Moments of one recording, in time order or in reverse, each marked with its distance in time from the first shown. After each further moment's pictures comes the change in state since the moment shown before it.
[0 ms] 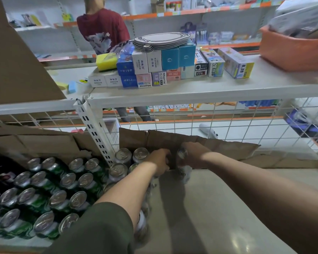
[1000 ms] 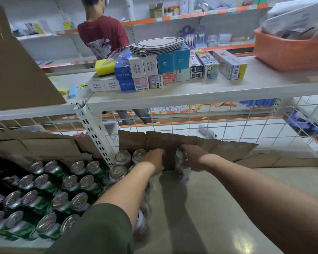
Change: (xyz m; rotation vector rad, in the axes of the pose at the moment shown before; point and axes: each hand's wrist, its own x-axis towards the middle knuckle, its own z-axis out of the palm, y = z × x) left_hand -0.009 0.005 -0.007 0.109 0.074 -0.054; right_hand -0.012 0.003 -0.001 0.015 -0.019 -0.002
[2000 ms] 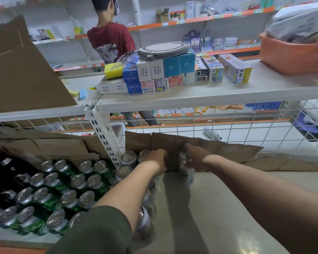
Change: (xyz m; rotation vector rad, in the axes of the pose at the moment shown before) left_hand -0.013 0.000 -0.011 0.023 0.015 -0.048; right_hand 0.006 0.001 0.005 0.020 -0.009 -0.021
